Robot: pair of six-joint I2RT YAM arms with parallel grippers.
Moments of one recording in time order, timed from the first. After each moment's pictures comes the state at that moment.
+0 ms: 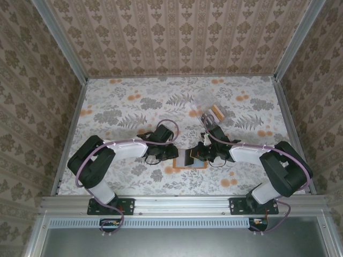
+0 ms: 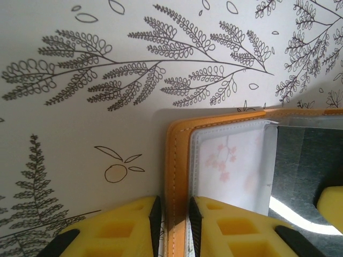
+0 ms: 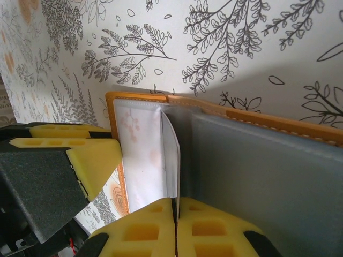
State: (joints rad) left arm -0.82 1.65 0.81 -0.24 0.25 -0.85; right arm 0.54 1.51 0.58 0.00 -0.49 0.90
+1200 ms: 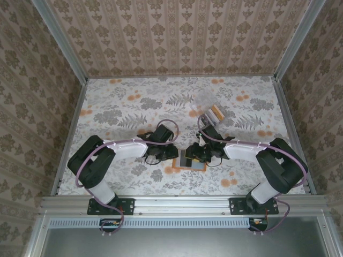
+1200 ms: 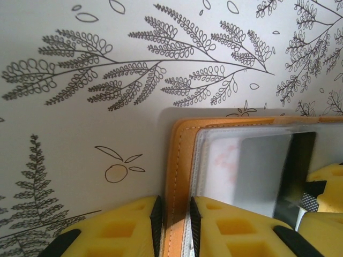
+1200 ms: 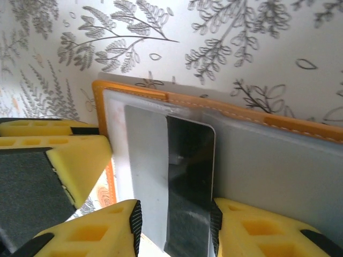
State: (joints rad) left arm -0.82 1.65 0.81 -0.24 0.25 -0.85; right arm 0.60 1.56 0.69 -0.16 -0.41 0.88
